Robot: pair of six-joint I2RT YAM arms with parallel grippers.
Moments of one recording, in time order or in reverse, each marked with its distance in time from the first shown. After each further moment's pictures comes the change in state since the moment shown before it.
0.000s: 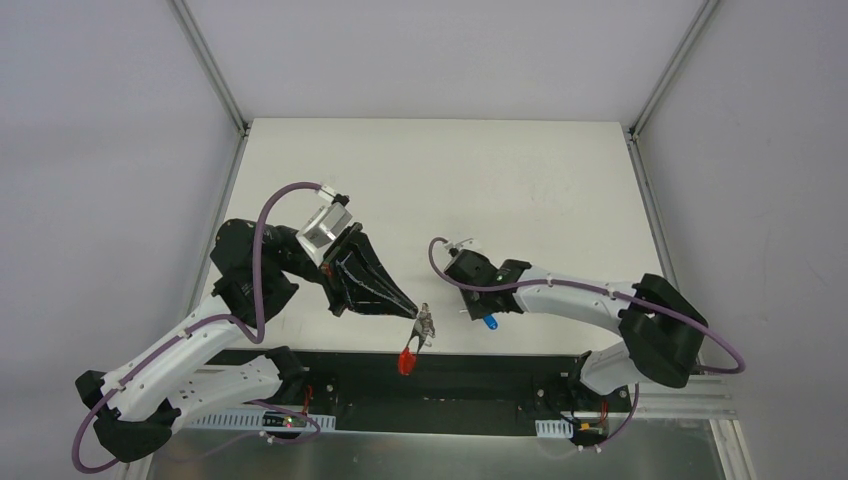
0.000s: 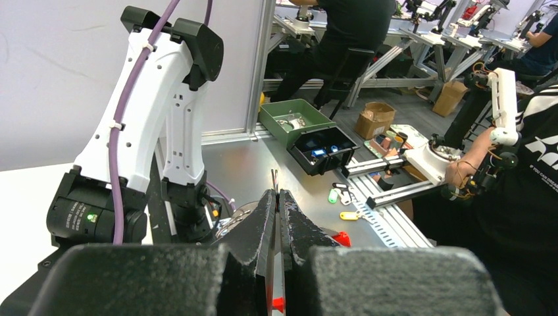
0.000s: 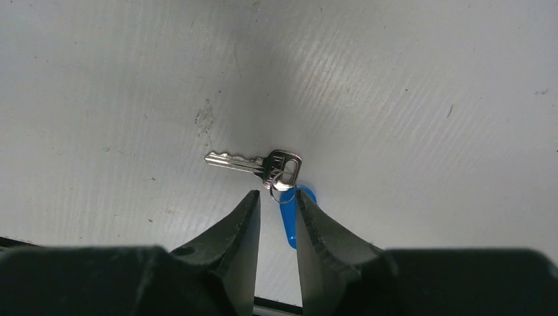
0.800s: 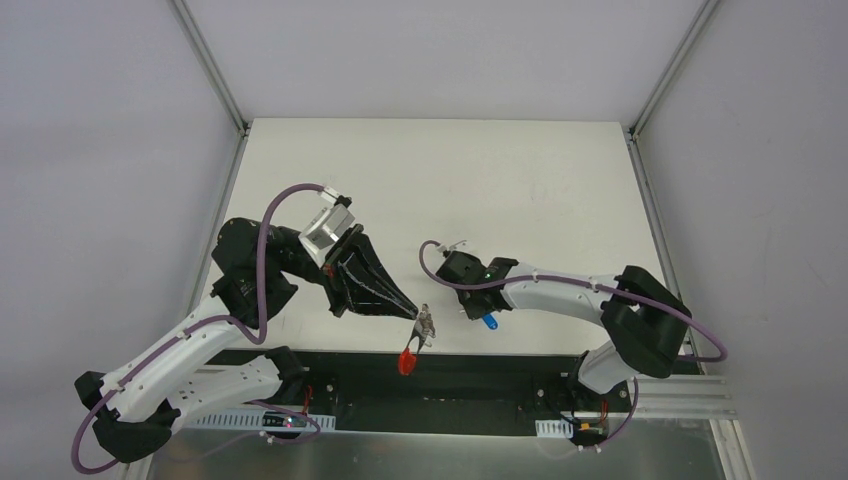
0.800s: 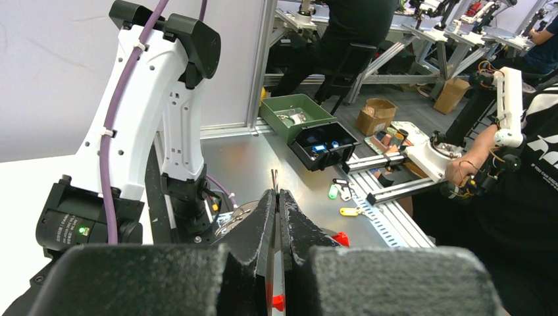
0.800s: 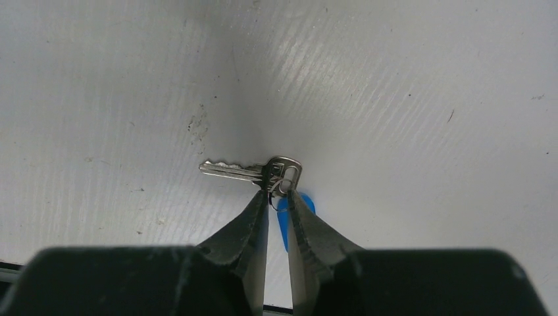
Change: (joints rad) left arm 0.000 -0.005 0.000 -0.041 0.000 0.025; right arm 0.018 0.087 0.052 -0.041 0.031 -0.012
